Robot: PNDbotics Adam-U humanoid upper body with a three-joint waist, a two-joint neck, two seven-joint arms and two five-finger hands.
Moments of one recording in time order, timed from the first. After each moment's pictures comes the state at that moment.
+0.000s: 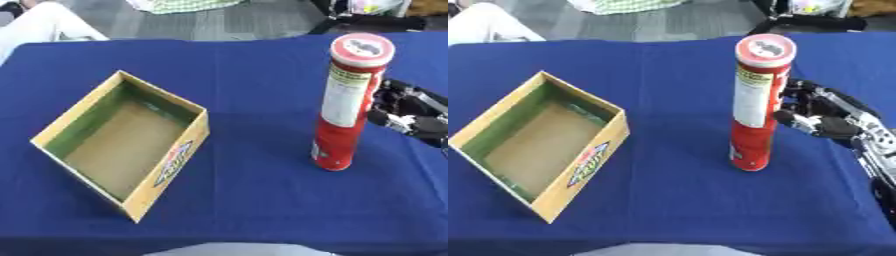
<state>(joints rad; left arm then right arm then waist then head) -0.05 0.39 0.12 -1.75 0.37 -0.01 0.27 -0.17 -0.65 -0.04 -1.52 -0.34 -0.13 0.45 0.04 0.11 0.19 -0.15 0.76</state>
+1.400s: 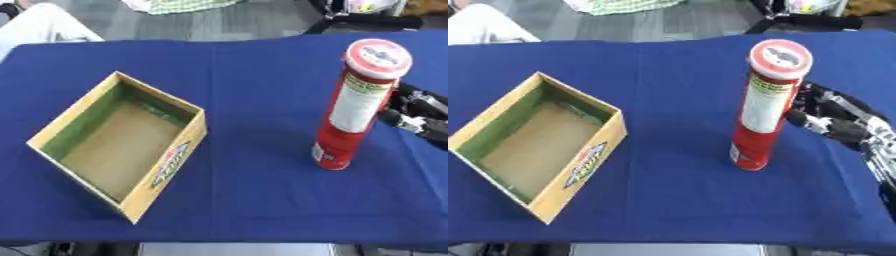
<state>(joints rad) -0.05 0.39 0.12 -1.75 0.37 -0.01 0.27 -0.14 -0.66 -0.07 -1.52 -0.31 -0.18 0.50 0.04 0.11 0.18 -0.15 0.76</state>
